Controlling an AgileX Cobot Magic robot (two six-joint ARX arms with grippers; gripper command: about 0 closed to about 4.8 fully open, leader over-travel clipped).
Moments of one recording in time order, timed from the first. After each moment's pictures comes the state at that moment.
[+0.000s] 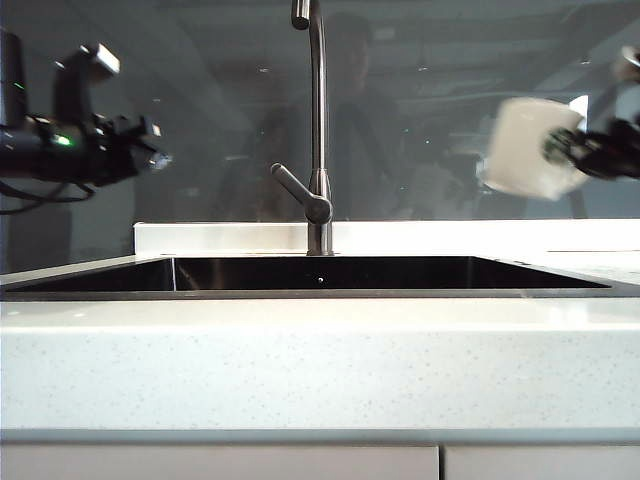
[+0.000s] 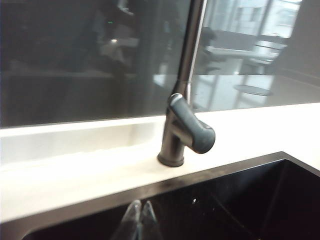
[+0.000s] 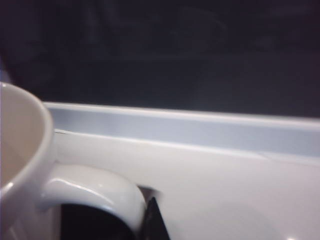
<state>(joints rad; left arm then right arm) -0.08 1.85 0.87 1.13 0.48 -0.15 -0.18 1.77 0.88 0.93 -0.42 0.06</state>
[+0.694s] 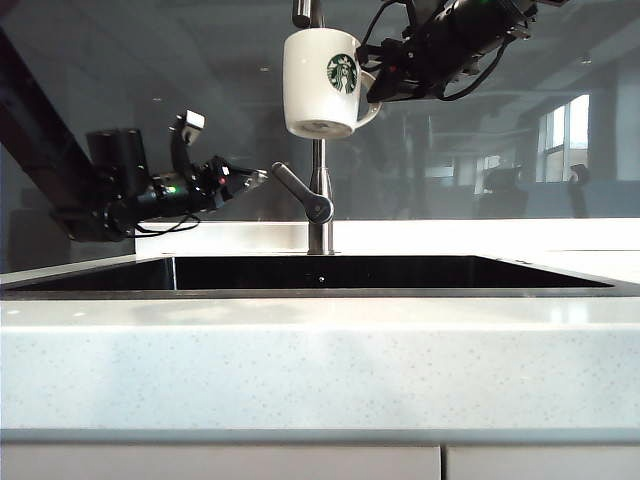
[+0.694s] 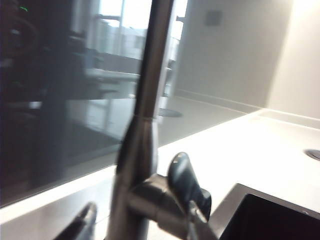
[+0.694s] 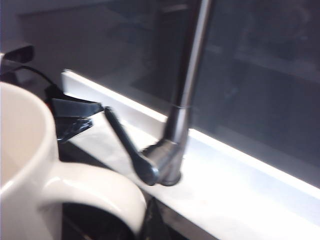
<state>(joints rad) -0.11 2.61 2.02 1.01 0.88 -0.40 0.33 1.76 1.39 0.25 -0.16 -0.15</state>
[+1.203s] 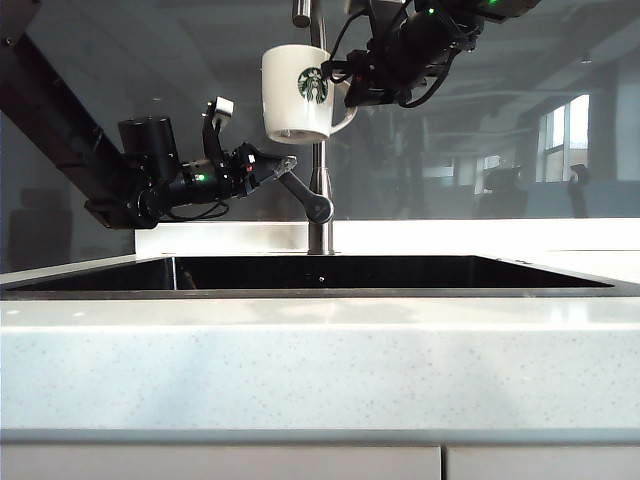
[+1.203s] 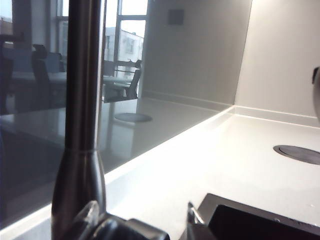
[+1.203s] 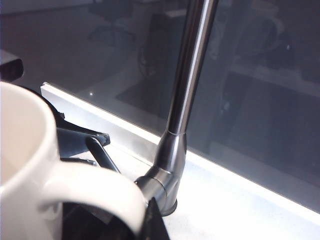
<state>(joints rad) -0.17 2.64 2.15 0.95 0.94 -0.40 0.39 1.92 1.60 0.21 -0.04 -0.16</state>
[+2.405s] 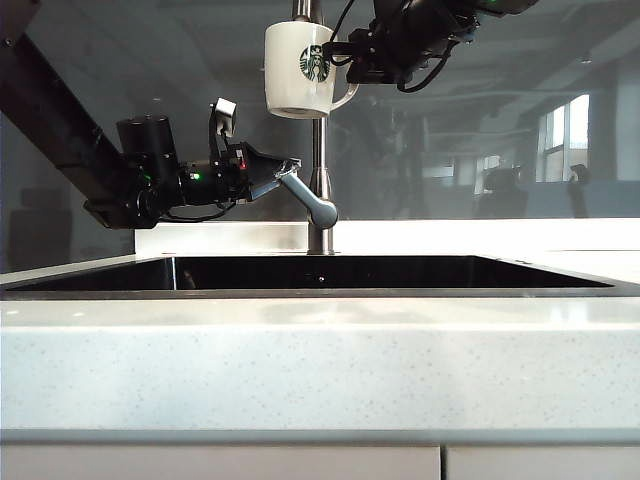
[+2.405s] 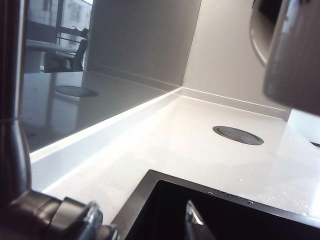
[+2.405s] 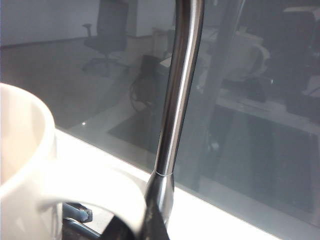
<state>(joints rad) -0.17 2.64 2.15 0.96 1.15 -0.54 0.39 1.92 1.61 0.33 -0.03 -0.16</state>
